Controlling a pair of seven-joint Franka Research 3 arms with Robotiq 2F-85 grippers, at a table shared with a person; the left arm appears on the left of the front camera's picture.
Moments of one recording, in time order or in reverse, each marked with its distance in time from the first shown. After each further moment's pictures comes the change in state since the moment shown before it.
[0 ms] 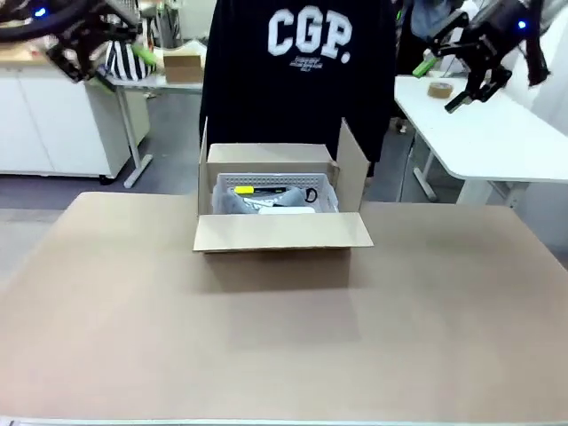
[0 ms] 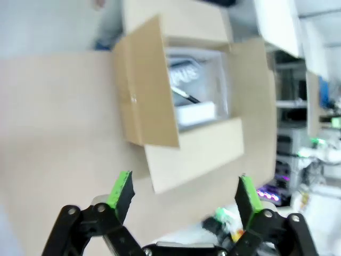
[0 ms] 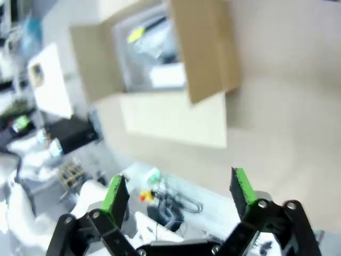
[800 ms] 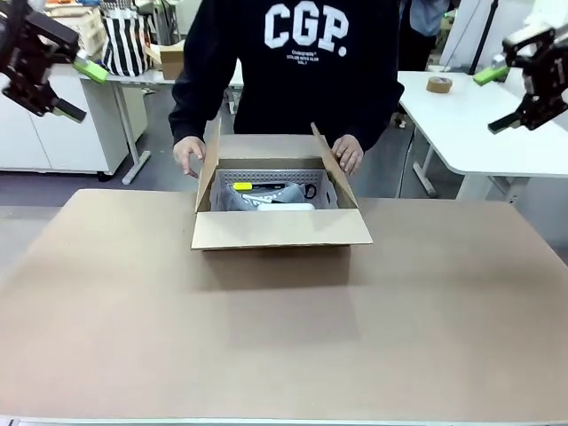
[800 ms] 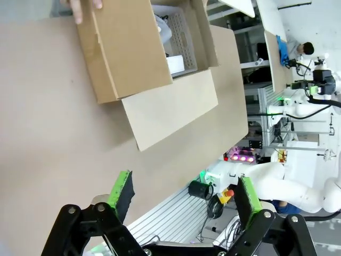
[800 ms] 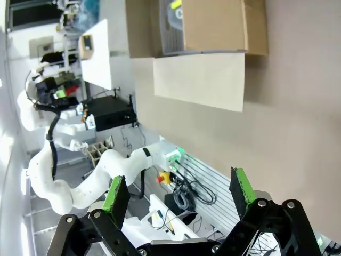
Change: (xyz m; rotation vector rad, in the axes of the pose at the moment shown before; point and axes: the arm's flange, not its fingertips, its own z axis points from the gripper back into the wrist) left arm -0.060 0.044 0.013 -0.203 0.089 -0.055; right arm -0.075 -0.066 0.017 0.212 -0.015 0.074
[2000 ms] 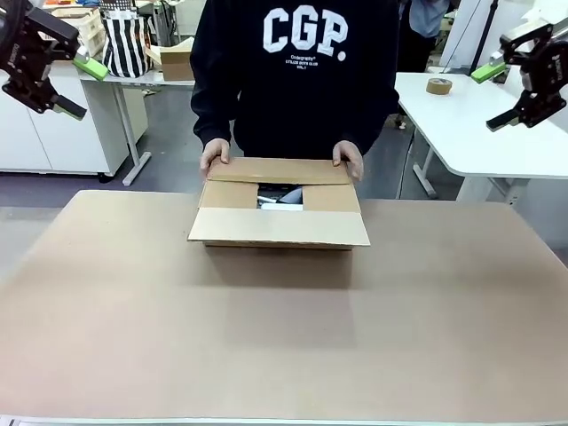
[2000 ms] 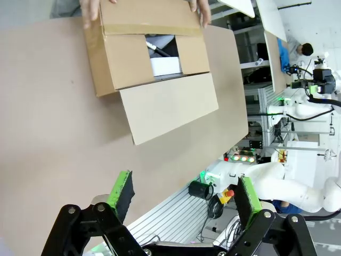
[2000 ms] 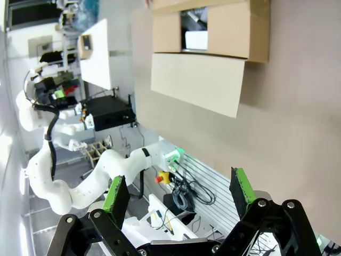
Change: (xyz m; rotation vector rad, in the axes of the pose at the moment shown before) left arm 0.001 0.000 0.002 0.001 0.000 0.000; right arm 0.002 0.000 0.000 -0.003 0.002 0.000
